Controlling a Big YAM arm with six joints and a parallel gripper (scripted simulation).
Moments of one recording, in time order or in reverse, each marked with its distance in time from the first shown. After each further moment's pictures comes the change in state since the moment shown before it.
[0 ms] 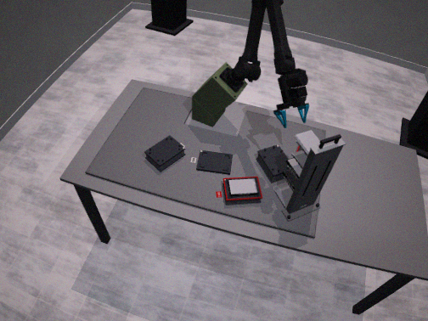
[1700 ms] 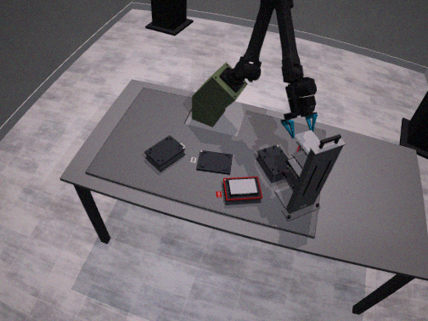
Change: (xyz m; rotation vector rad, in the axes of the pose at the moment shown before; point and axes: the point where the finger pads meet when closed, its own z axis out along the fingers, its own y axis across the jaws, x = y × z) arm -0.043 0.000 0.042 0.000 0.000 0.000
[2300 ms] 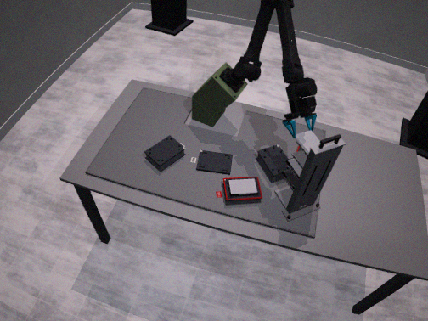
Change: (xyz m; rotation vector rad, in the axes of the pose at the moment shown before) arm -0.002 0.000 0.002 0.000 0.000 0.000
